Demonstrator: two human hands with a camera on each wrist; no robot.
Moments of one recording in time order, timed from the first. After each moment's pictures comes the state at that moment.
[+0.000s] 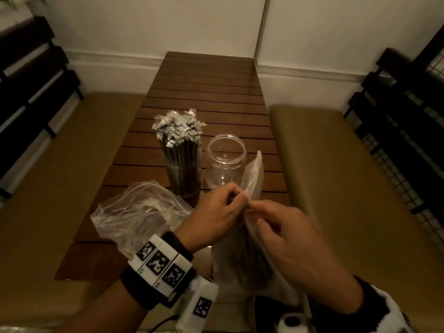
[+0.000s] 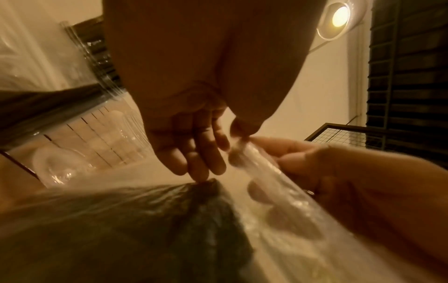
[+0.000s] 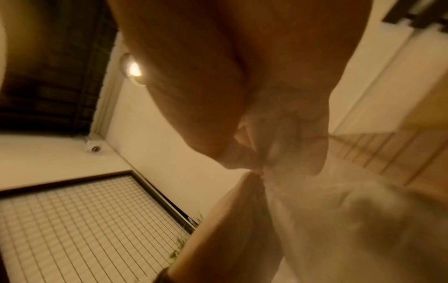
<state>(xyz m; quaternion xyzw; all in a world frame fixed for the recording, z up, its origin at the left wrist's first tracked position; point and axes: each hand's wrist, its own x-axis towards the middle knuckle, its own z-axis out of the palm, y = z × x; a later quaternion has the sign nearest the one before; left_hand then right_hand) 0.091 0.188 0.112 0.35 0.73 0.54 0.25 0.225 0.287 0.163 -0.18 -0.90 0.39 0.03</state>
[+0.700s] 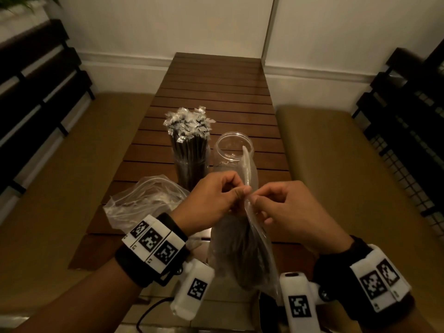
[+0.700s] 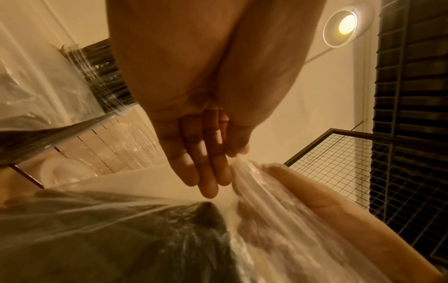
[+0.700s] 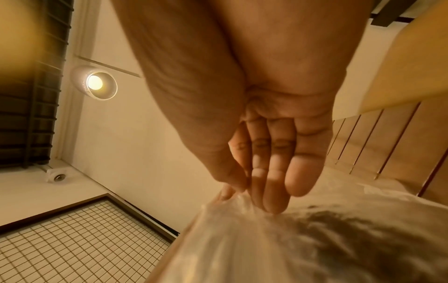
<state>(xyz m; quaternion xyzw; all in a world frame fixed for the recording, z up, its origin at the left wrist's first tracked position) 0.078 0.171 0.129 0.35 0.70 0.56 0.29 0.195 0.305 0.162 -0.21 -0.82 0.53 0.00</state>
